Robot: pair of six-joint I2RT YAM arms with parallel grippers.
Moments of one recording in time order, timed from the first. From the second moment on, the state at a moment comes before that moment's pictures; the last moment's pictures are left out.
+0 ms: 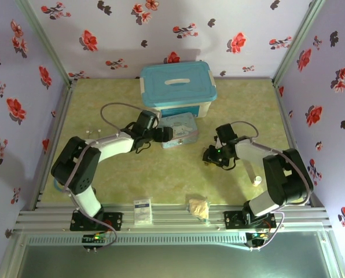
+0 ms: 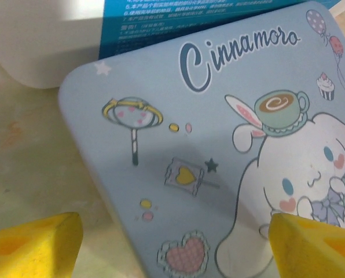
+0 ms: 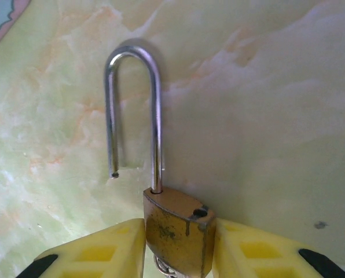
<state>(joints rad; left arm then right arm) -0.62 1.74 1.00 -0.02 0.05 -0.46 0.35 1.53 0.73 -0.47 -0.33 0.60</state>
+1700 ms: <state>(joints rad) 0.00 1.42 0.46 0.43 -0.36 -0.08 -0.03 1.33 0.42 0.34 0.32 0.24</state>
